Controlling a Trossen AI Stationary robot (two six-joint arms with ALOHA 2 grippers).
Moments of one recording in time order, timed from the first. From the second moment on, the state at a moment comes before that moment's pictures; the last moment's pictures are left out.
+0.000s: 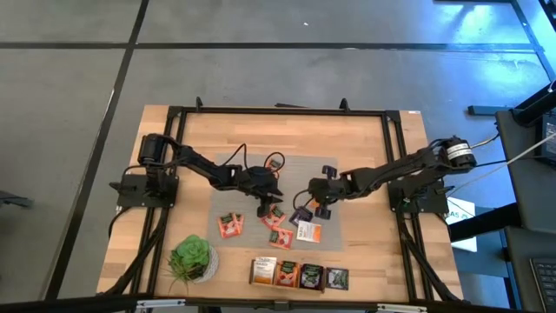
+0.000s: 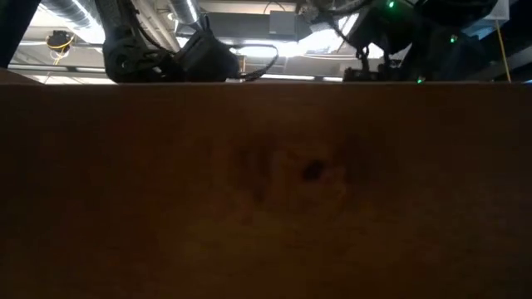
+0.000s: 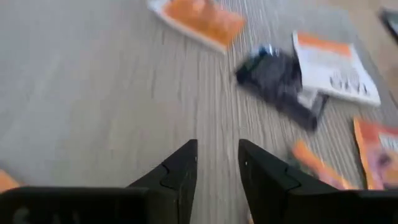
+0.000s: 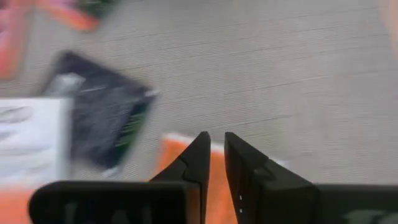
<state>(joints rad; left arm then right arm) 0.02 1.88 0.75 0.53 0.10 -0.13 0.14 1.56 0.78 -0.27 0.21 0.25</state>
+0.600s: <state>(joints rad) -0.02 2.05 1.06 0.53 0.08 0.00 0.14 1.44 0.76 -0.46 -0.14 0.23</state>
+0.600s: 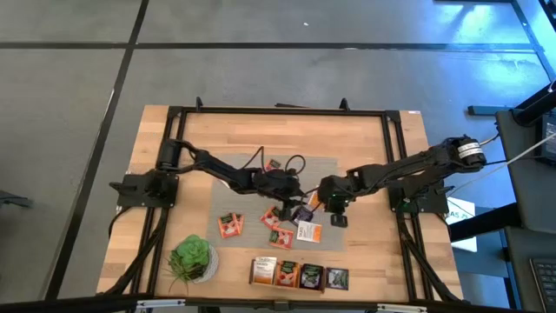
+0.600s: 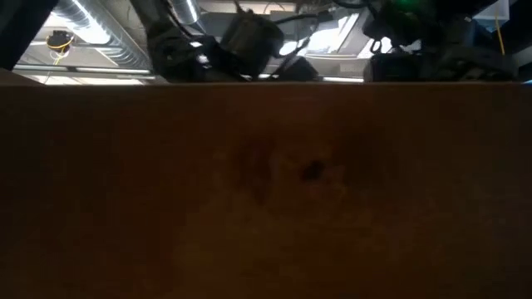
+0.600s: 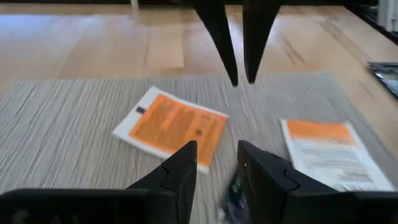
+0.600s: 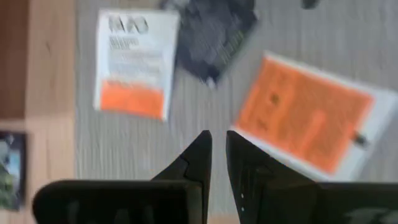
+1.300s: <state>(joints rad) 0.00 2.19 1.18 0.51 0.08 -0.04 0.11 1.15 0.48 -0.15 0.10 0.40</state>
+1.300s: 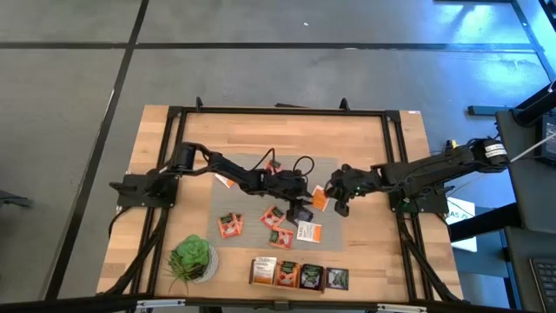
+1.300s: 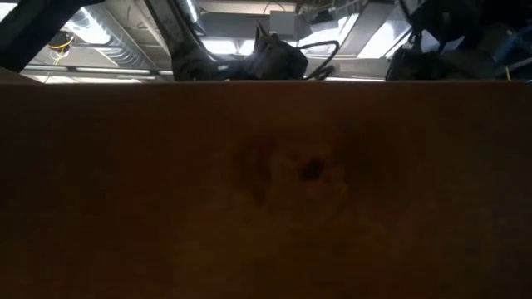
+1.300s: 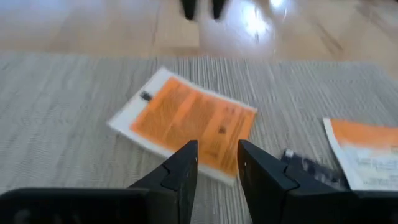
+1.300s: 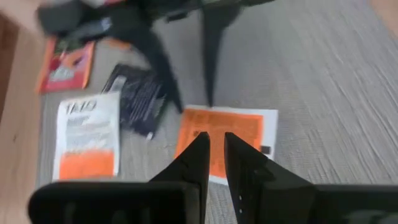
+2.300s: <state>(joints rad) 0.00 2.28 1.25 0.51 0.09 -0.06 0.02 1.16 0.47 -0.27 0.08 0.86</state>
